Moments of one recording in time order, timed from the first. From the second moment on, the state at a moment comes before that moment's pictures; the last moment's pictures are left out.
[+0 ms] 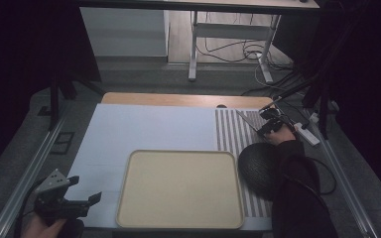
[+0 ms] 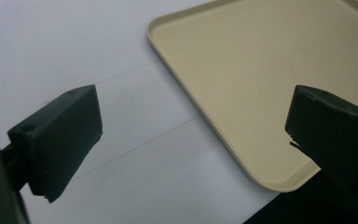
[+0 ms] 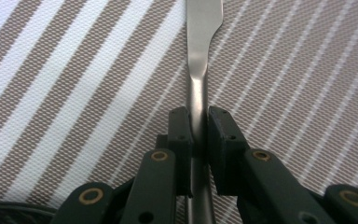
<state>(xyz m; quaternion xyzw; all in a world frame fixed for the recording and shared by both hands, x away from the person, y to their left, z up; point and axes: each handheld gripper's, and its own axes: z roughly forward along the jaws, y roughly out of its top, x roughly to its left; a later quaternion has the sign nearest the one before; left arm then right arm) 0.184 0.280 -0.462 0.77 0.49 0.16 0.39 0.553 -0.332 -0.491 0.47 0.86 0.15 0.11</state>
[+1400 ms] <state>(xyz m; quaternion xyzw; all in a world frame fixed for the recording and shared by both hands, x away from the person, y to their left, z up) 0.184 0.279 -0.462 0.77 0.49 0.16 0.39 0.472 -0.305 -0.454 0.42 0.87 0.23 0.10</state>
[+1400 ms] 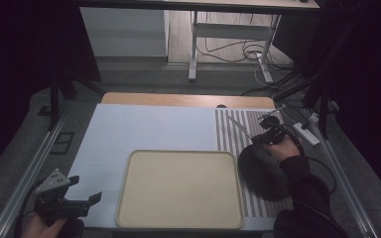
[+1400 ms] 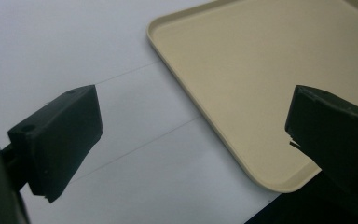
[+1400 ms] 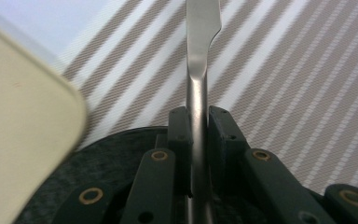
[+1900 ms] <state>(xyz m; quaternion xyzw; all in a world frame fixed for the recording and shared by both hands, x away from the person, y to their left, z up) 0.184 0.279 -0.462 0.77 0.49 0.16 0.38 0.427 -0.263 -0.455 0.36 0.90 0.24 0.08</state>
